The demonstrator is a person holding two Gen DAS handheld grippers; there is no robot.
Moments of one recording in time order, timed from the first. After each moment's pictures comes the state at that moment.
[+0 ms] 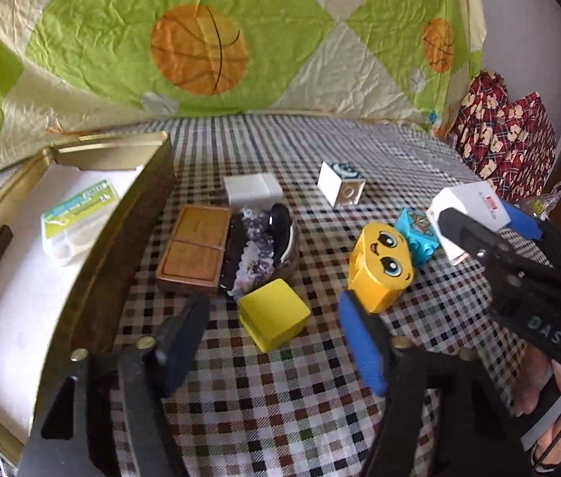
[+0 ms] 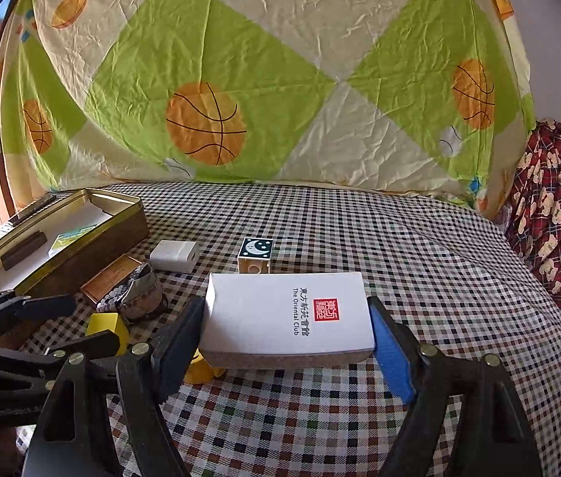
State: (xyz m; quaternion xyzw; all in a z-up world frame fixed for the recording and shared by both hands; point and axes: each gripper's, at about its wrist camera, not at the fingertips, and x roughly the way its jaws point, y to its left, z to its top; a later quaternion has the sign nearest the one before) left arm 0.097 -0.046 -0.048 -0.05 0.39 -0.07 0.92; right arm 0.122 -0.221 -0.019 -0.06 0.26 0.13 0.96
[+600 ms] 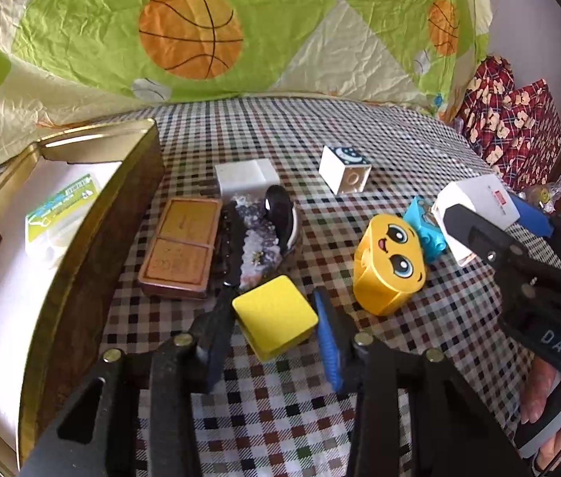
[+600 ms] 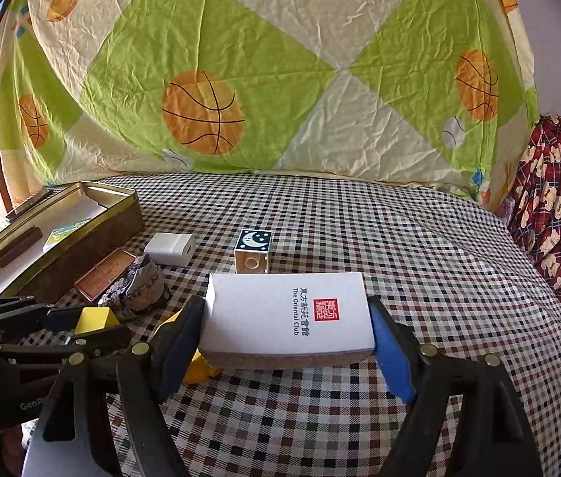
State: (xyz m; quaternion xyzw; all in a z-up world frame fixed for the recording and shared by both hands) left arm 0.107 -0.054 -0.052 -0.03 0.41 -0.06 0.91; right arm 0.130 -0.221 -0.024 -0.06 0.27 0.13 0.95
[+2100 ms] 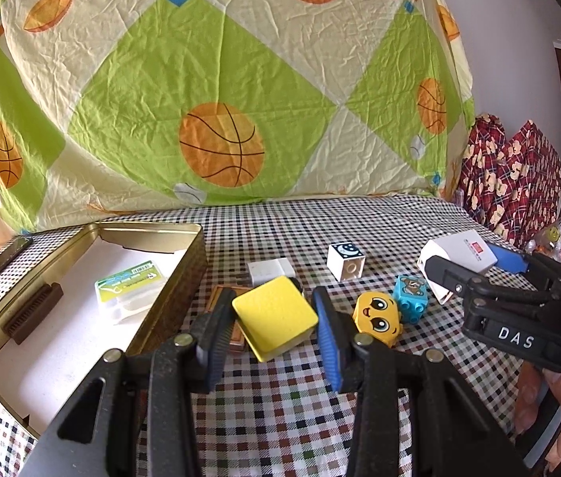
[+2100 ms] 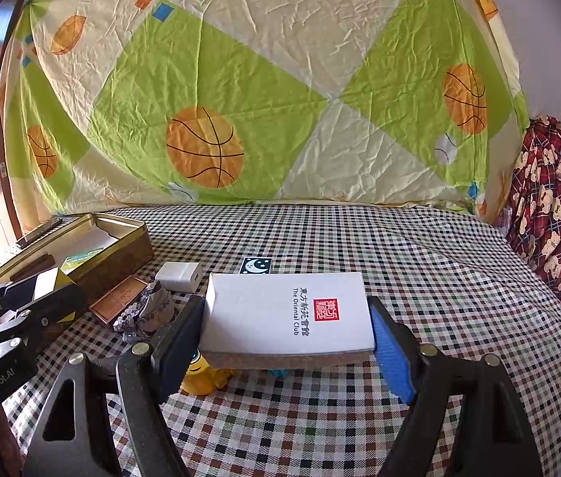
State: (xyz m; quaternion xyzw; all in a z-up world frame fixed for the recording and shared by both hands) left arm 0.055 -0.055 -0.011 -0.01 0.23 -0.01 0.97; right arm 0.114 -0.232 -0.016 -0.03 0.22 0.14 0.97
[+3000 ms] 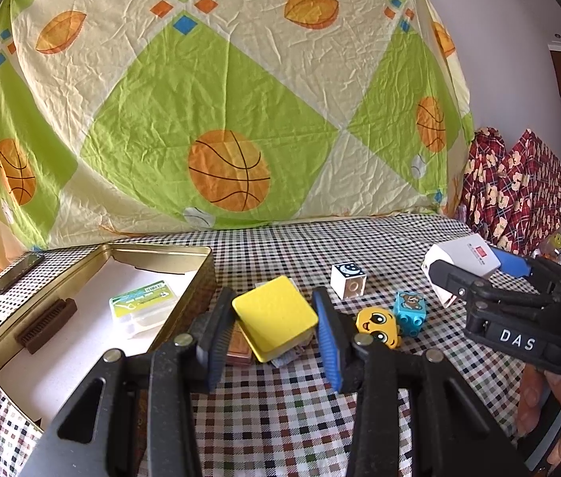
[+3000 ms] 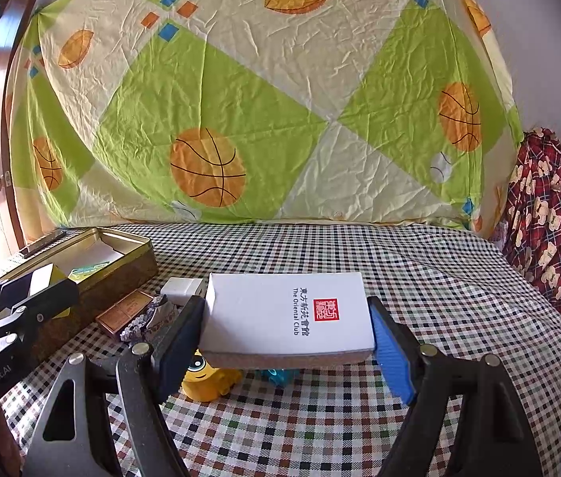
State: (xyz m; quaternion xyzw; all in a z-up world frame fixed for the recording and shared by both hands) left arm 0.039 -0.059 -0.004 -0.01 0.18 0.00 0.98; right arm 0.100 -0.235 -0.013 -0.02 0.18 0.14 0.97
